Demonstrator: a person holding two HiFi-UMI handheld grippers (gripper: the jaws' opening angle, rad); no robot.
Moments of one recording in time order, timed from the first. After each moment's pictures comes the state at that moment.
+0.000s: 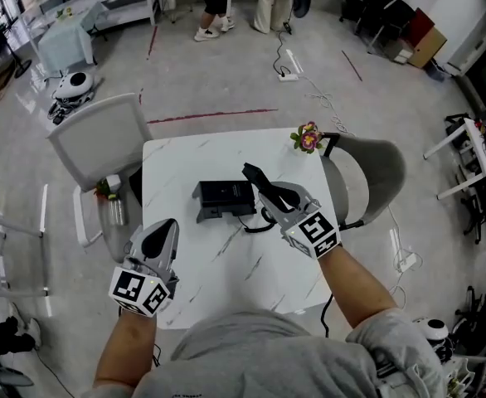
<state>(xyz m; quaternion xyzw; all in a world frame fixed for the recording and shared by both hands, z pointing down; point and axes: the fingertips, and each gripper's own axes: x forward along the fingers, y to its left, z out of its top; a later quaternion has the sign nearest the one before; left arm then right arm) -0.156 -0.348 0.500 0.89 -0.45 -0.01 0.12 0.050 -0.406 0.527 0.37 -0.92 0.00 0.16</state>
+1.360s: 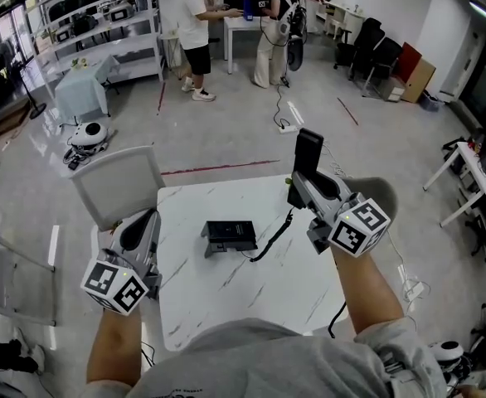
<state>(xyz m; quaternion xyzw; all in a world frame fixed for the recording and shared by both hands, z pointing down) -0.185 -0.357 0.322 0.89 -0.46 -0.06 0.04 0.108 -0.399 0.285 0.42 -0.90 0.01 -0.08</state>
